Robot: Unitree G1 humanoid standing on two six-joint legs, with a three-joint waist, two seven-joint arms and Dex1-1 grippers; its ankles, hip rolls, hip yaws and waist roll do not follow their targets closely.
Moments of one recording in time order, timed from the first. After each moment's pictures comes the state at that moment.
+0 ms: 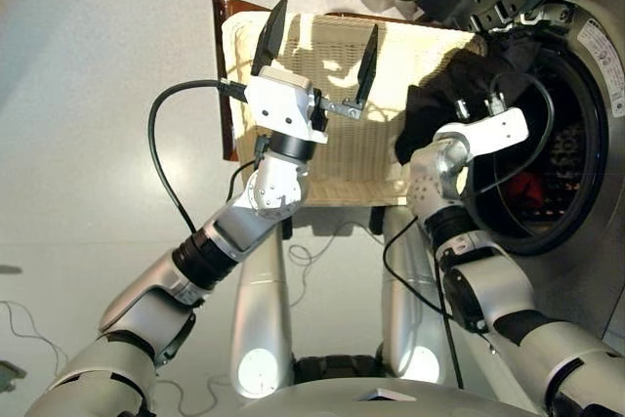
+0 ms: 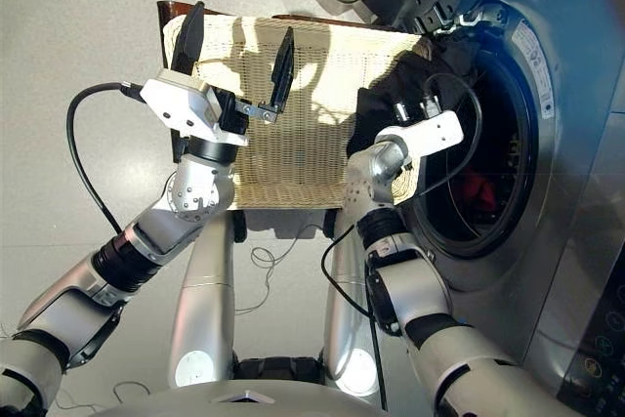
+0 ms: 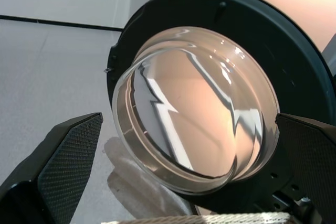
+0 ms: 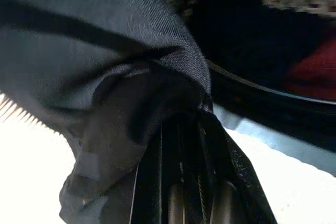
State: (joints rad) left arm -0.68 0.44 -0.66 -0.09 -0.30 -0.41 0.50; right arm -0.89 -0.15 0.00 0.94 0.90 -0.64 -0.75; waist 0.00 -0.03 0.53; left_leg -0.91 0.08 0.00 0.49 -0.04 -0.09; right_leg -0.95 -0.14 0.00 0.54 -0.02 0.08
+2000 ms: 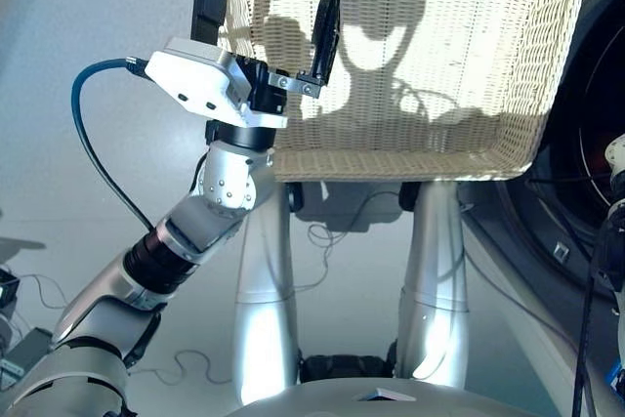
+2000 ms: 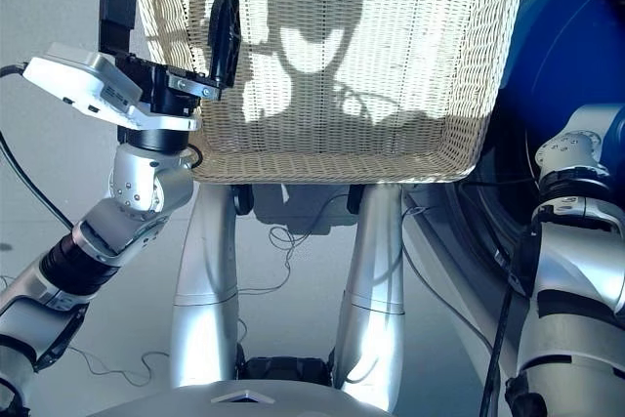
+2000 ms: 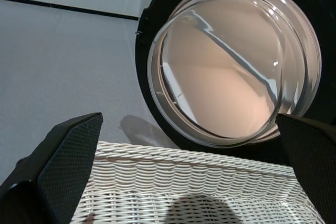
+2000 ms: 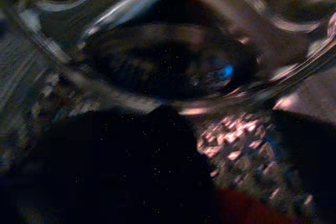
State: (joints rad) left arm -0.64 0.59 -0.55 -0.29 -0.45 -0.43 0.47; right arm -0.88 -0.70 -0.06 0.97 1.07 -0.61 -0.68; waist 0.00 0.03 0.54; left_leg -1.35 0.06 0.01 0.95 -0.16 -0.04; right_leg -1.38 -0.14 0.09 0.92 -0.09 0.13
